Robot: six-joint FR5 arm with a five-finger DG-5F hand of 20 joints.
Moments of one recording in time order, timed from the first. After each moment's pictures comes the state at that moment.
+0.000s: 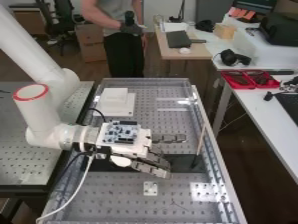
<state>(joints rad) 1.36 -2.15 -1.95 -2.21 -1.64 -0.60</state>
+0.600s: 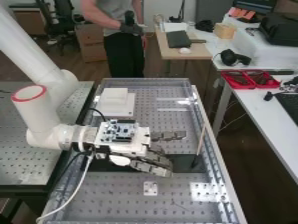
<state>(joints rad) 1.36 -2.15 -1.97 -2.15 -1.62 -0.60</state>
